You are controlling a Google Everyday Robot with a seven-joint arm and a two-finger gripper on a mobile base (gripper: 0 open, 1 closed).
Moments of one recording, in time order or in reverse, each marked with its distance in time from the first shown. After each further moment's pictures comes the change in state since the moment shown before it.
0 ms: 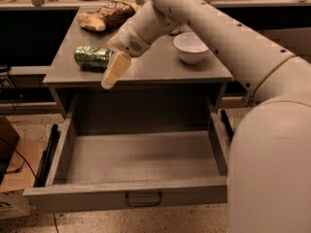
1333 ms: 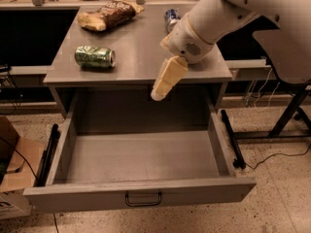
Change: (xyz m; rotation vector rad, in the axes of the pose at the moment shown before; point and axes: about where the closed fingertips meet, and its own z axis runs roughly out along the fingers) arm 0.064 0.086 -0.136 0.154 0.209 0.107
